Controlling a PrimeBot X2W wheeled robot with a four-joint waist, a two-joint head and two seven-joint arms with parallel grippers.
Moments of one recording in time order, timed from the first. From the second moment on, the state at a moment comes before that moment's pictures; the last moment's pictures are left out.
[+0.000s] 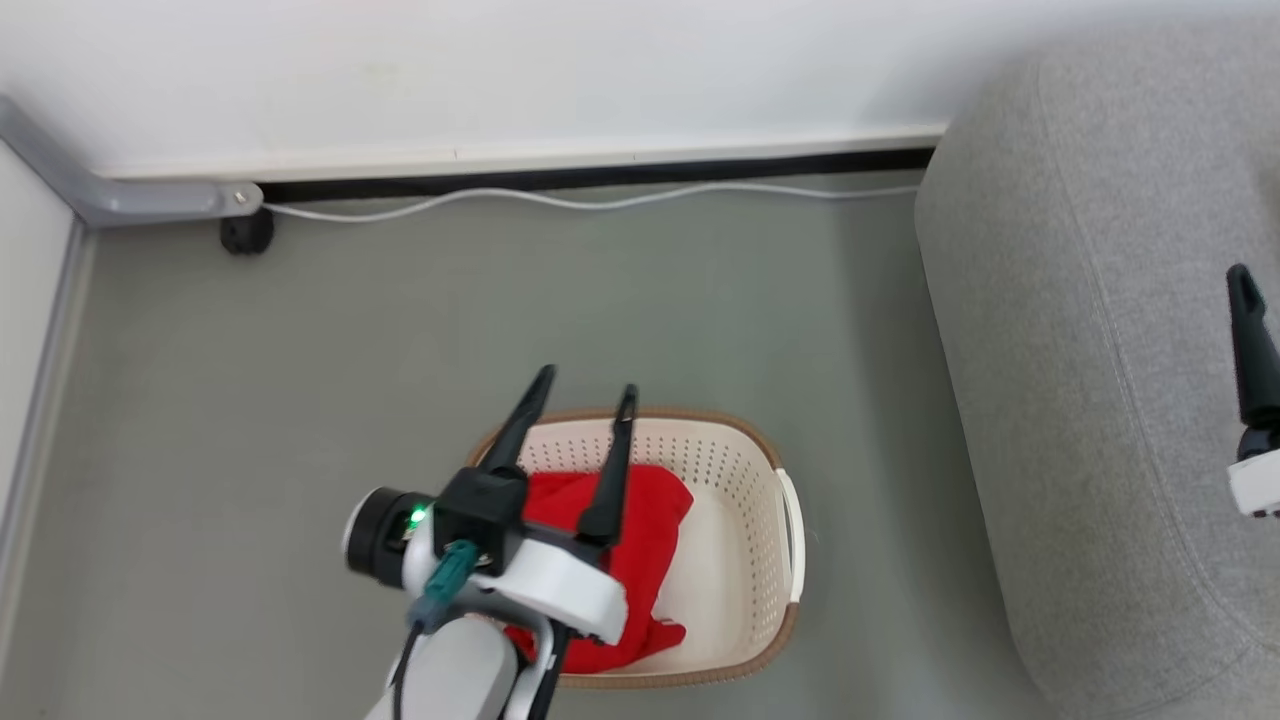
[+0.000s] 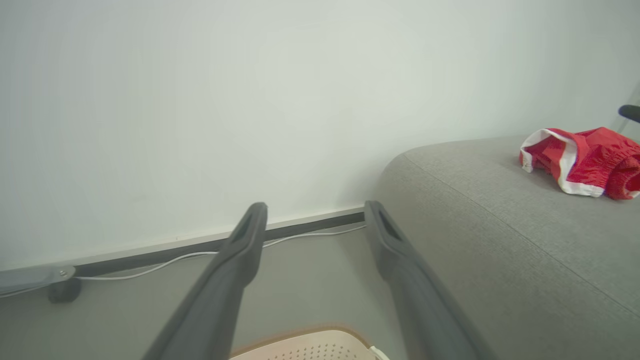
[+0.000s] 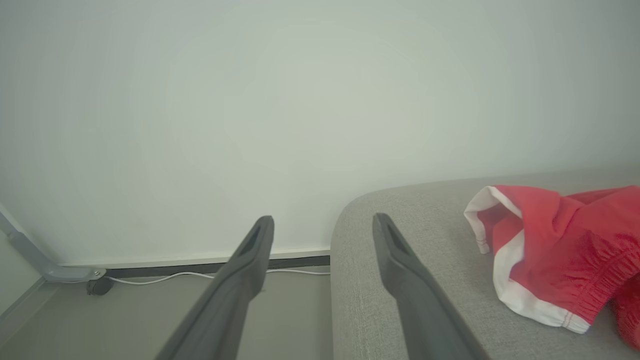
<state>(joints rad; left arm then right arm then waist) -0.32 0.05 -0.56 0.25 -0.33 0.19 -0.26 -0.38 -0.52 0.17 0.40 0.67 0.13 -0.26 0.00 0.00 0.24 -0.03</state>
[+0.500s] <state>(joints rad) -0.08 0.05 -0.20 0.18 -0.16 0.15 -0.26 -0.24 -0.41 0.20 0.27 0.58 0.13 -0.26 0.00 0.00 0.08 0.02</state>
